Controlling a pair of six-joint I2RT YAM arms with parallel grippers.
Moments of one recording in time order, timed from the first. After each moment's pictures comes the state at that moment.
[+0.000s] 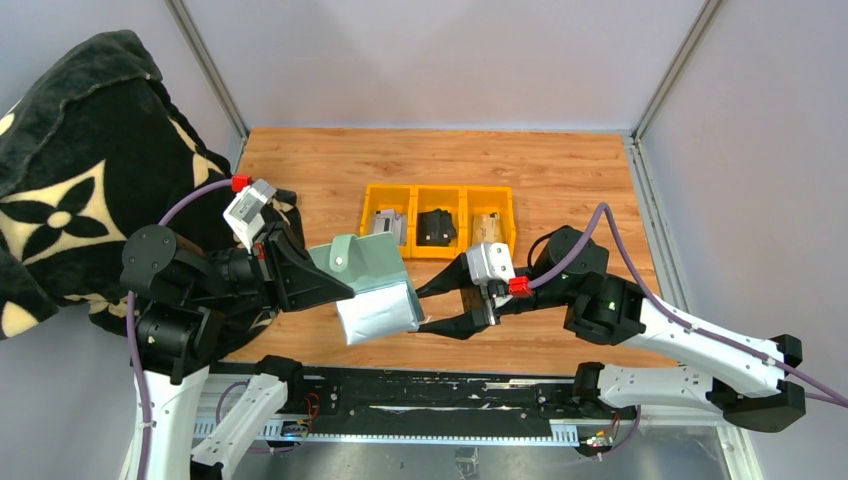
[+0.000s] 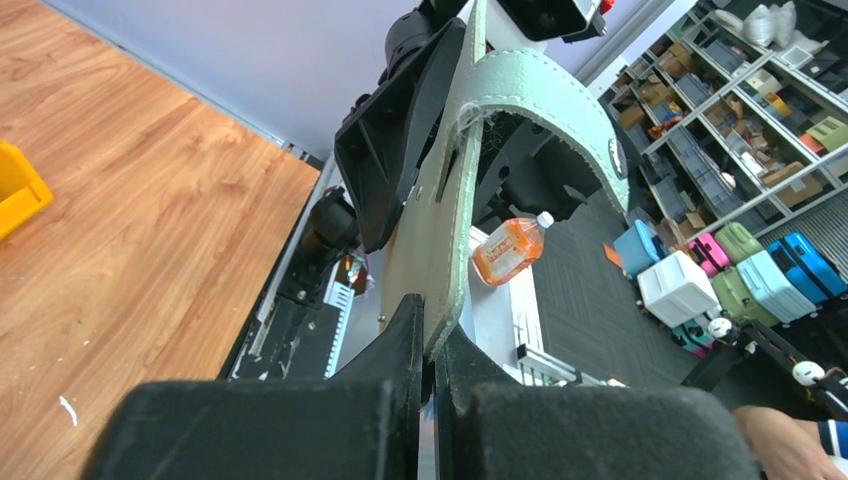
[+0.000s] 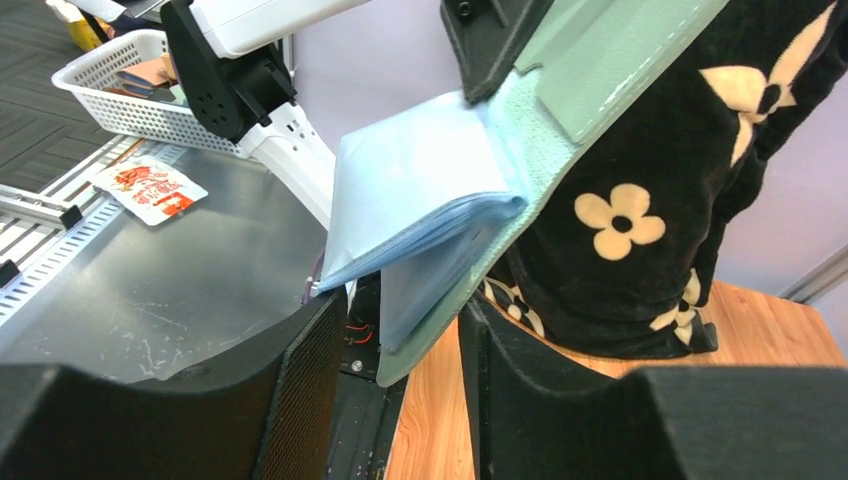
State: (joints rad) left arm -0.21 0.66 1.25 -0.39 1.25 -0.80; right arm 1.23 0.96 1.14 -0.06 -0.55 -0.16
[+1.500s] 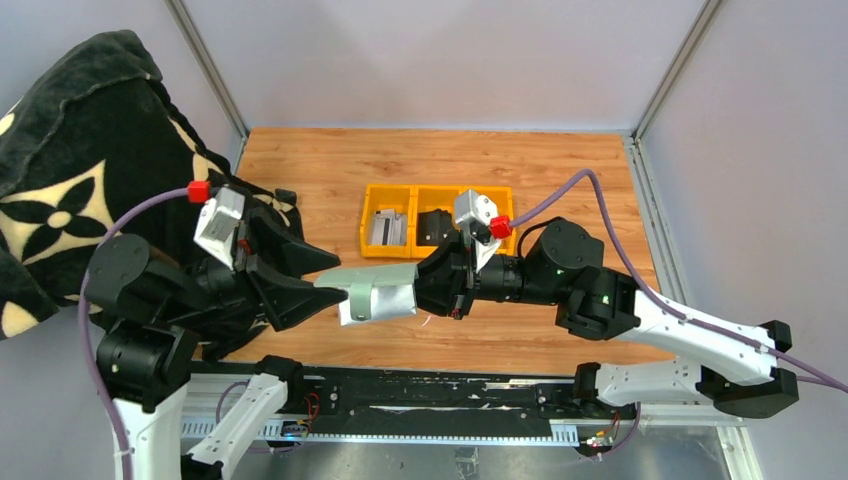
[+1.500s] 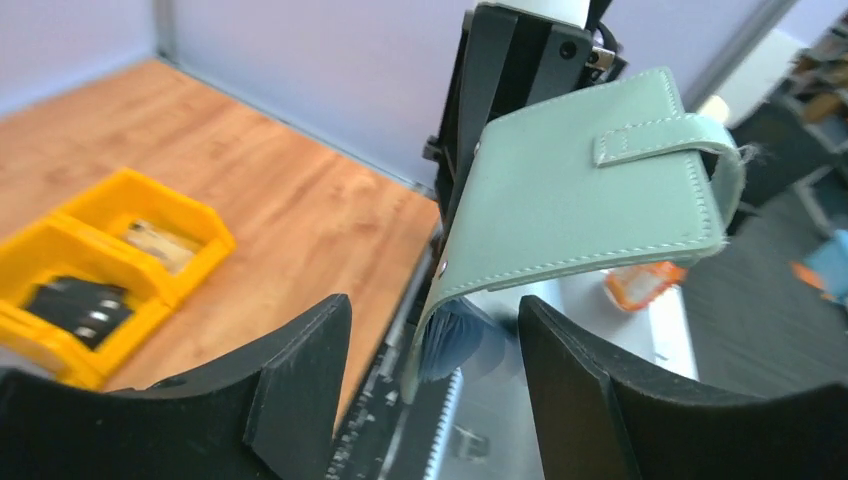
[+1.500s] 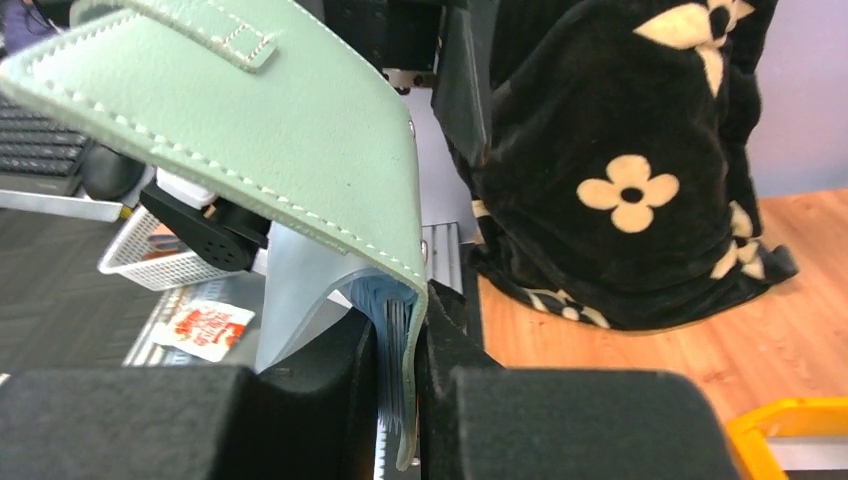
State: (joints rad) left arm -0.21 0.68 1.43 -0.65 1.09 -0.47; right arm 1.30 1.05 1.29 -0.06 -0.26 0.17
